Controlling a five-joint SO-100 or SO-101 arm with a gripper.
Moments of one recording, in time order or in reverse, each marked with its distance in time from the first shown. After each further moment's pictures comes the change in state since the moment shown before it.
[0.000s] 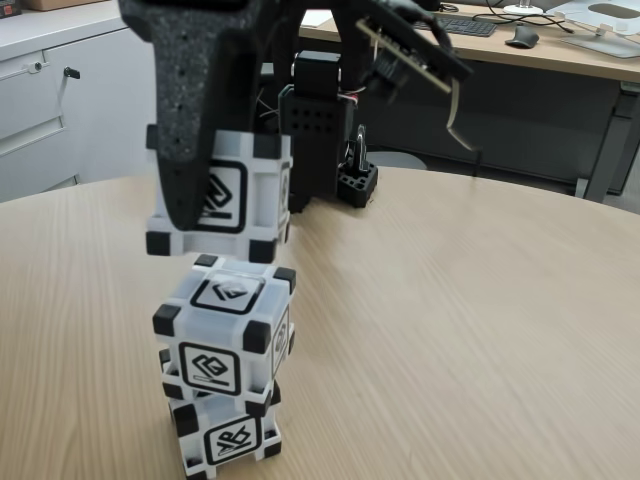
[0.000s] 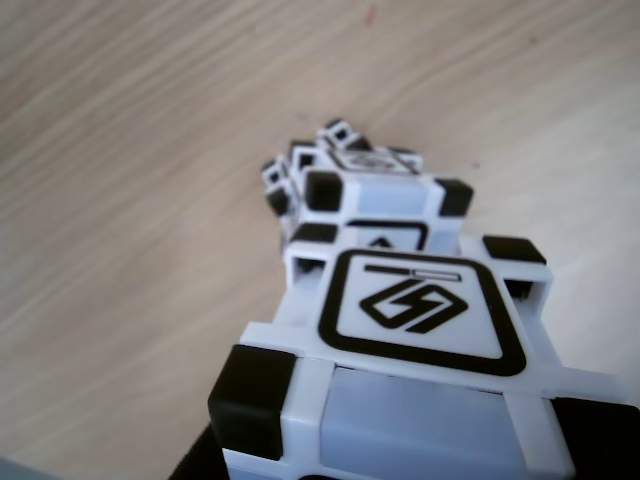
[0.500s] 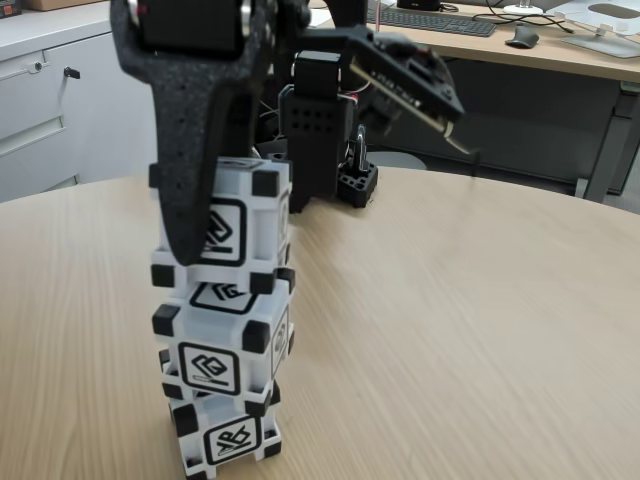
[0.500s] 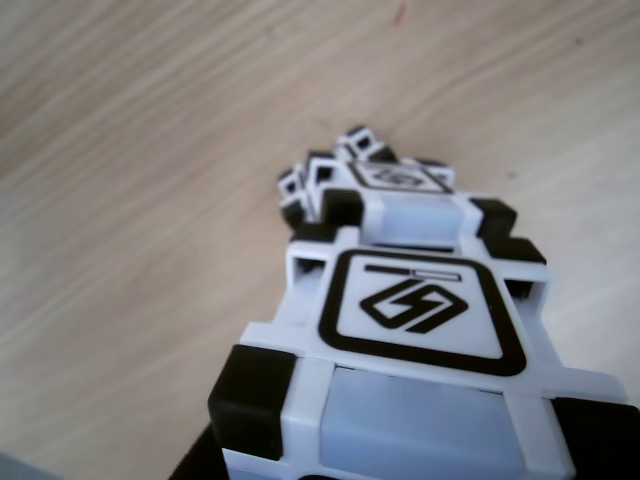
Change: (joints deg) arm 0.0 -3.8 0.0 0.0 0.0
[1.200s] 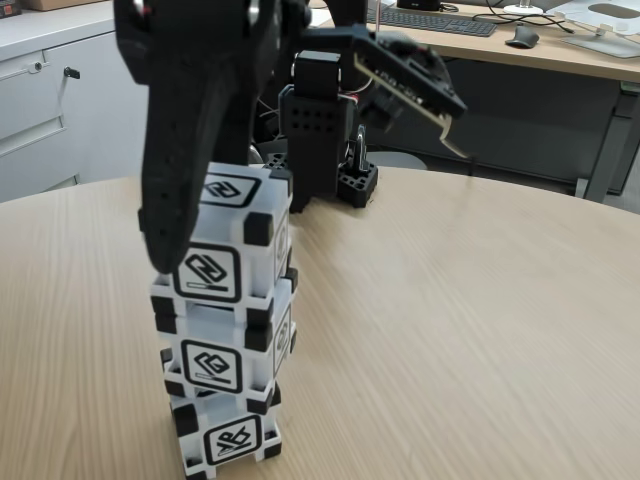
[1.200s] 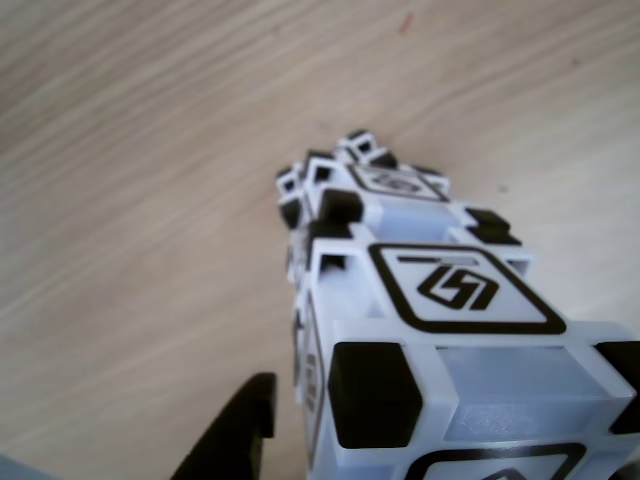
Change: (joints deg) arm -0.2 0.0 0.0 0.0 -3.4
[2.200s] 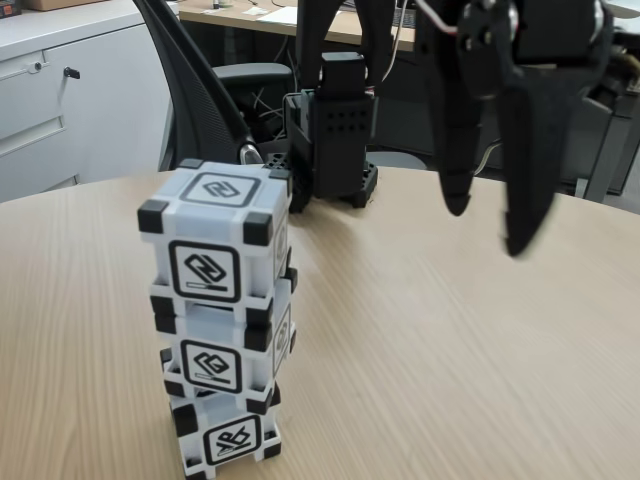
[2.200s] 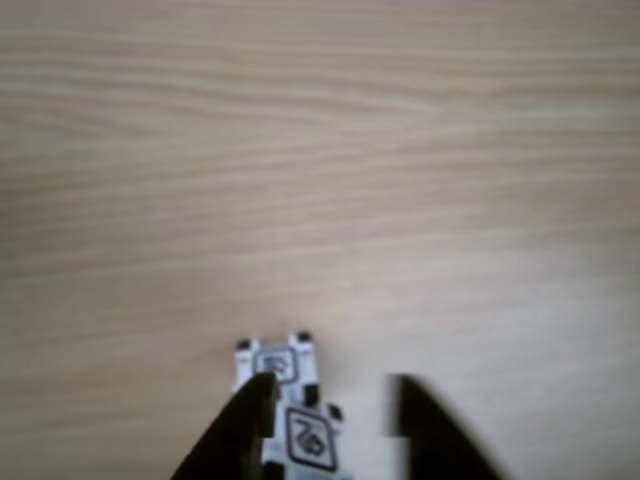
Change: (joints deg) arm -28.7 0.0 0.0 0.0 7.0
